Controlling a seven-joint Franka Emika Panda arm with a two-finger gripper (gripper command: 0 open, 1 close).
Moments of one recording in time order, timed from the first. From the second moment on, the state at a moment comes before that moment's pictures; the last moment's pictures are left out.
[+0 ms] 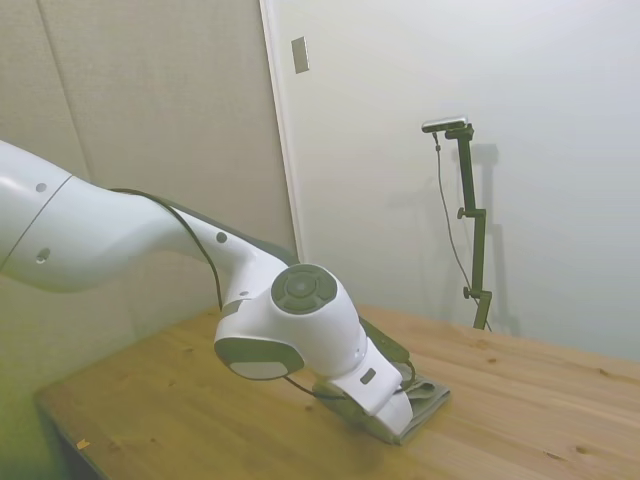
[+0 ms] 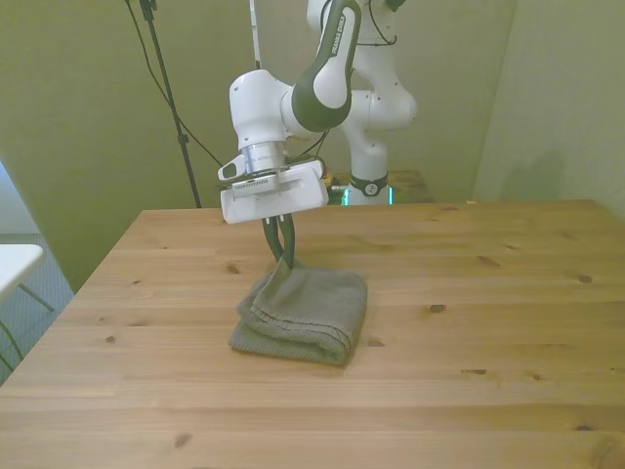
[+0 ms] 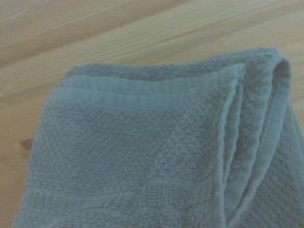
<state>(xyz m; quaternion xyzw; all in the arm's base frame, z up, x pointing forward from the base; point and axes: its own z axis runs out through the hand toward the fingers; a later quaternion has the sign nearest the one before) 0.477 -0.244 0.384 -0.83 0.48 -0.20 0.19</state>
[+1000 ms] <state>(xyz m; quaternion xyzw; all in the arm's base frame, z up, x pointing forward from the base) 0.549 -0.025 0.458 -0.91 0.35 -0.18 0.14</state>
